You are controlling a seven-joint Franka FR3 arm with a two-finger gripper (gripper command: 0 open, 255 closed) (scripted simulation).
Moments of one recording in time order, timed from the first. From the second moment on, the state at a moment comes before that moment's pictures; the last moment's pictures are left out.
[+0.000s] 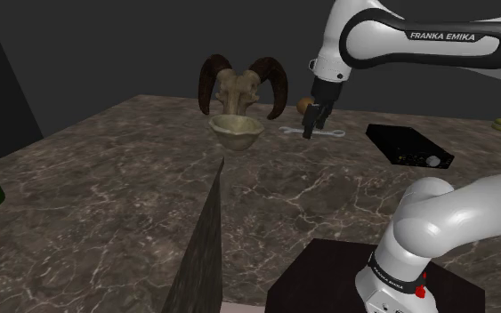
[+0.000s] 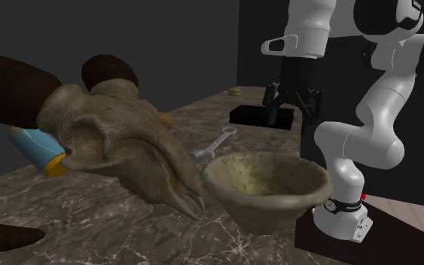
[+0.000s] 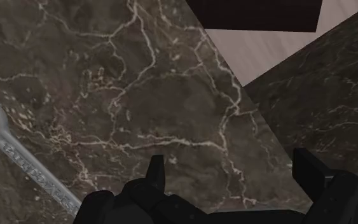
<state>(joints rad) 0.01 -0.81 0.00 -2.39 -0.01 1.68 -0.09</state>
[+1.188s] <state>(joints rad) 0.09 -0.45 -0.38 -2.19 -0.20 1.80 -0.87</state>
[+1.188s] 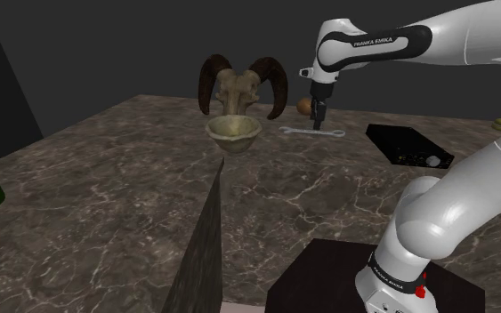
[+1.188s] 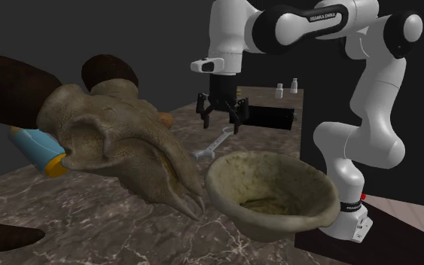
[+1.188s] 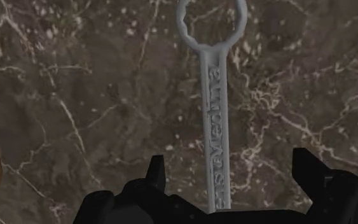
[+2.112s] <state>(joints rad) 0.09 -0.42 -0.40 -2.26 -0.21 1.89 -0.88</state>
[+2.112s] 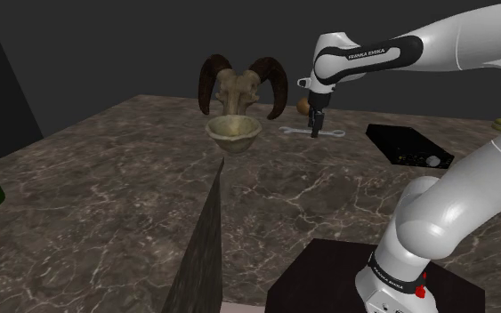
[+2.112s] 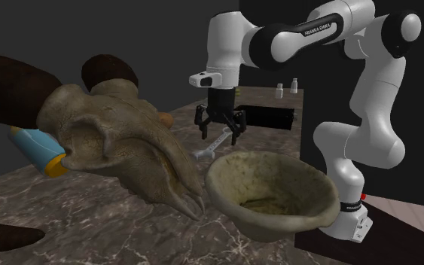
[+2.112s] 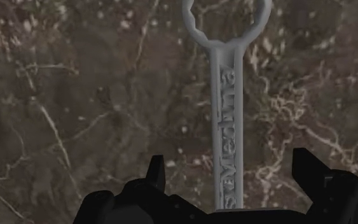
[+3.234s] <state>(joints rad) 0.09 -0.43 -0.39 -2.19 -0.20 1.81 -0.89</state>
